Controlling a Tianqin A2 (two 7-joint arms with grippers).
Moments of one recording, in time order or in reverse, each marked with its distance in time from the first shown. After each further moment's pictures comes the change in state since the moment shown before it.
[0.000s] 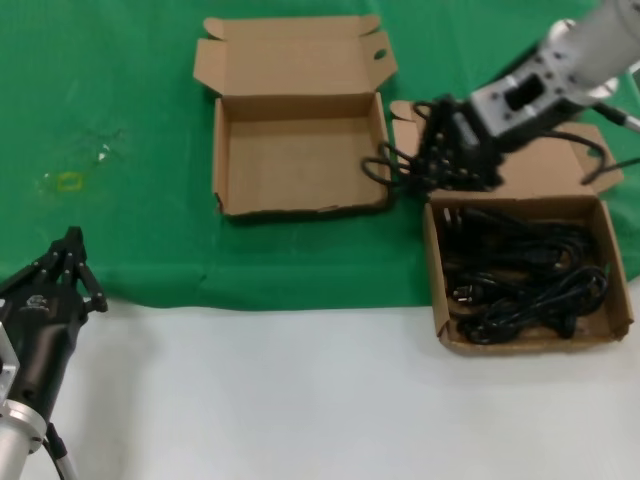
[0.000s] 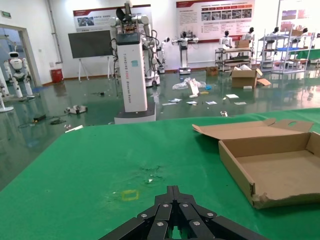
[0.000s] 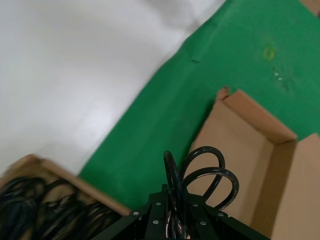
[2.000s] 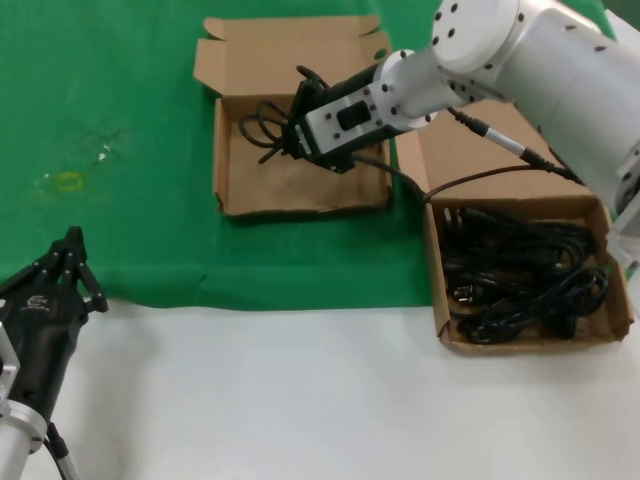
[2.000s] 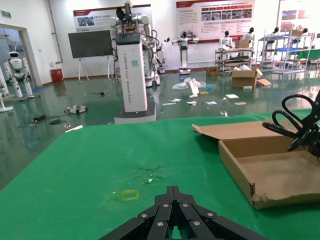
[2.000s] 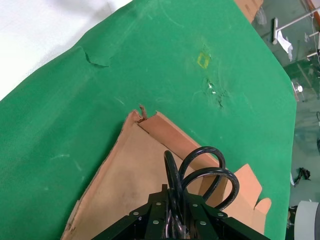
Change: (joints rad) left arm 0.000 0.000 0.000 0.000 0.000 0.000 0.000; right arm 0.068 -0.380 -0.452 -0.512 0.474 0.629 -0.208
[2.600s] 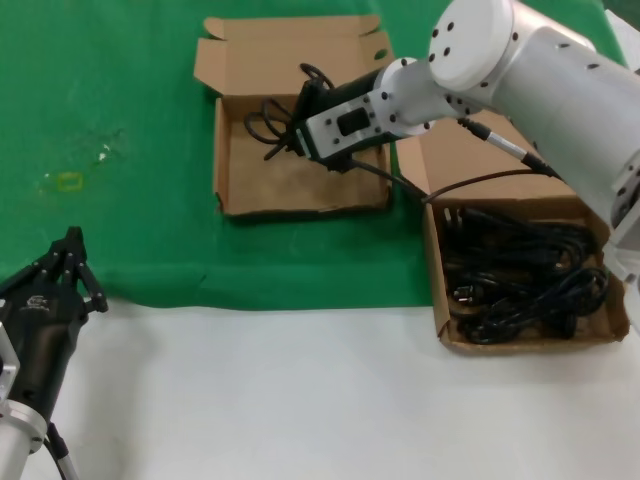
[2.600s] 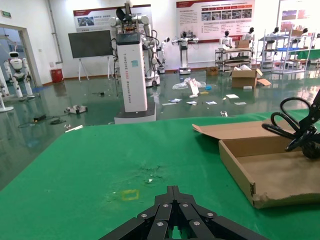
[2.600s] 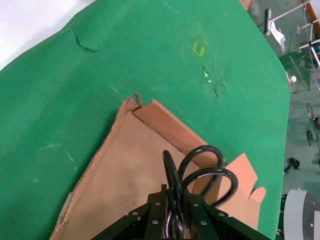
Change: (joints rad) left arm 0.000 0.000 0.000 0.000 0.000 0.000 0.000; right arm -0.028 0.000 0.000 0.007 -0.016 0.076 0.009
